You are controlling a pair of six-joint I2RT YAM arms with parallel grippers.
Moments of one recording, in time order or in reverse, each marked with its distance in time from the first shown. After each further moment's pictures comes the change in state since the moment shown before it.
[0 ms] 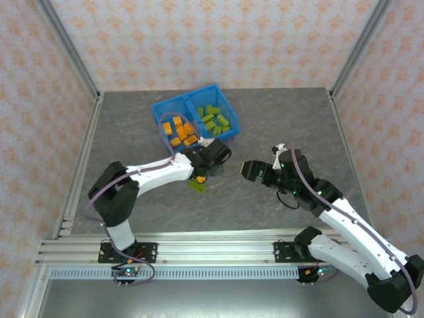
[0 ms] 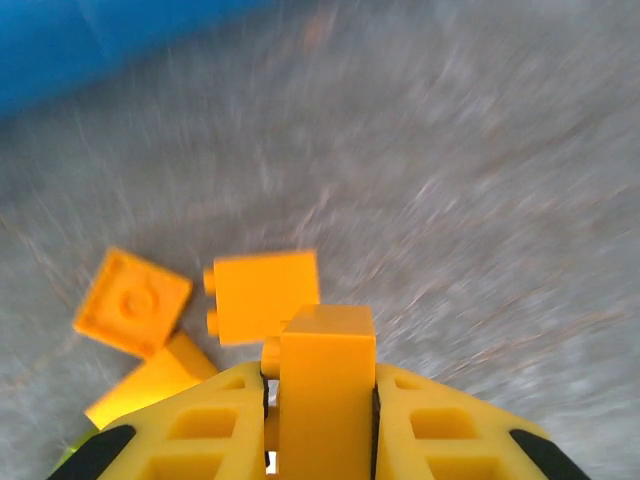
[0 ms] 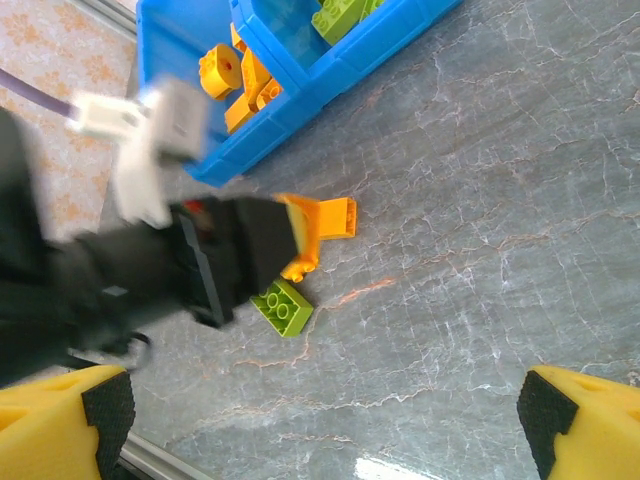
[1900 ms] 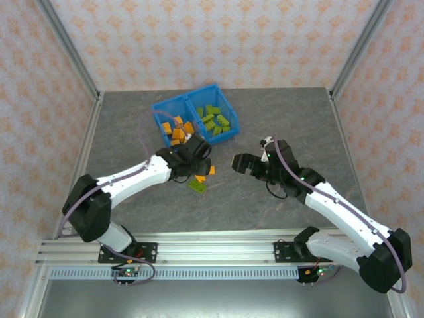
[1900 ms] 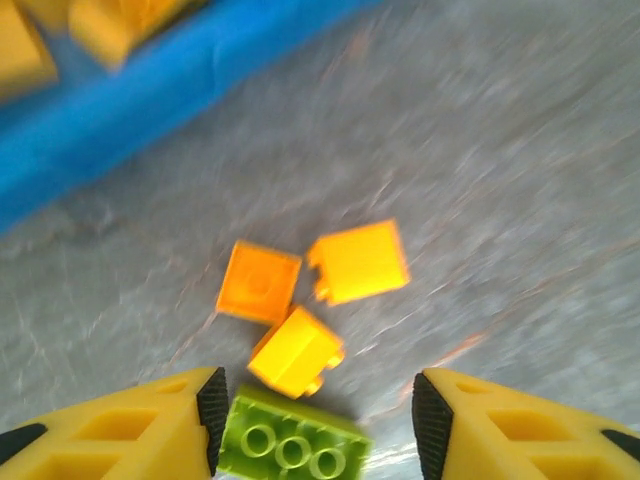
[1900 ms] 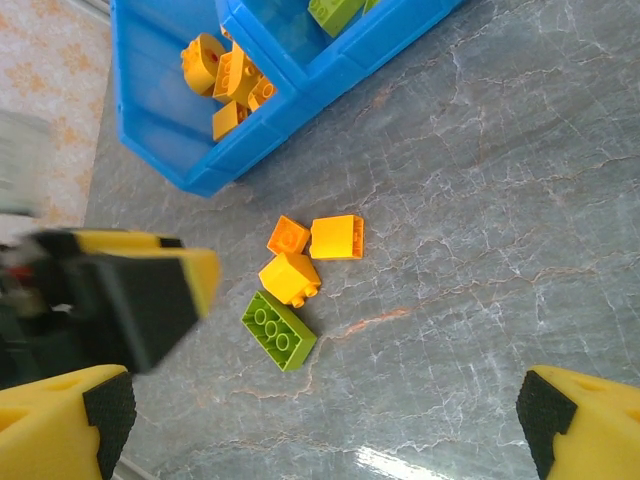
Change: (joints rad) left arm 0.084 -0.176 -0.180 -0.014 0.090 0.233; right arm 0.000 0.210 0.028 0.140 -0.023 0.003
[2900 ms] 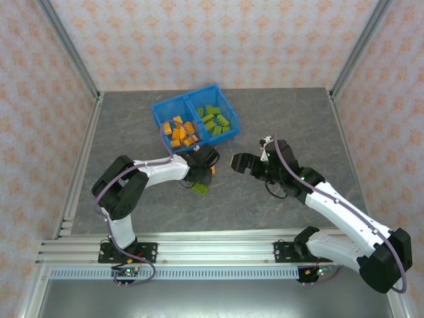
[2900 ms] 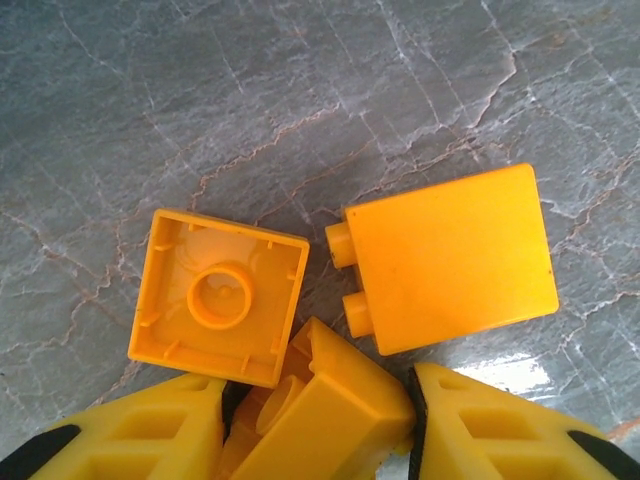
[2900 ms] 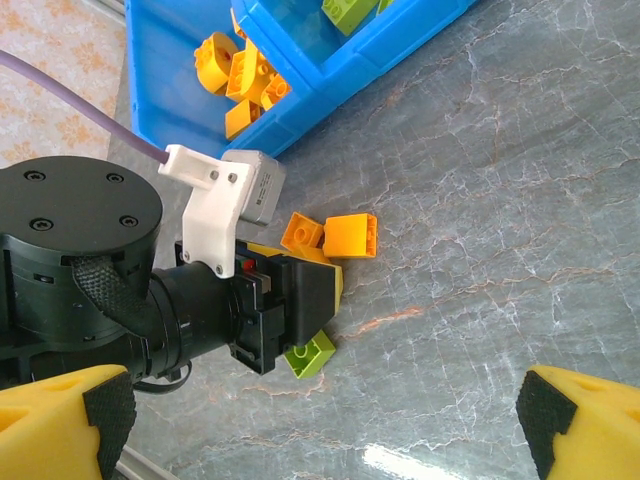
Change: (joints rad) left arm 0.002 0.261 0.003 0.099 0.035 0.002; right arm 0.008 -0.002 0.009 -0.002 -0.008 0.008
